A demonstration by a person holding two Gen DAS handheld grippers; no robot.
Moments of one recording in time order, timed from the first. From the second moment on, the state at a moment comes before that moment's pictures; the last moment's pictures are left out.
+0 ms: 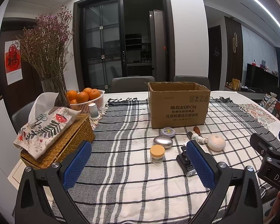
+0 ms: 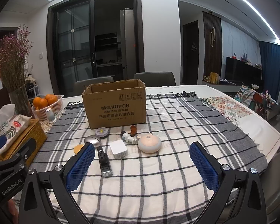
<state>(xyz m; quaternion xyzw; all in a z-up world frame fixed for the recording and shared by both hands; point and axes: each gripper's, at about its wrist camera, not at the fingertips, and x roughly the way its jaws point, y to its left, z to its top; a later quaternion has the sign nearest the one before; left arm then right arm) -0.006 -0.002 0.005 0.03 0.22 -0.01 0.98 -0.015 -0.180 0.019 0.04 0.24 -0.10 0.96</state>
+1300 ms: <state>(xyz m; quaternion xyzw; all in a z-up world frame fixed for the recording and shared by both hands) -0.005 -0.002 0.003 0.02 0.22 -0.01 0.97 -0.014 -0.179 0.019 0.04 0.24 -0.10 0.97</state>
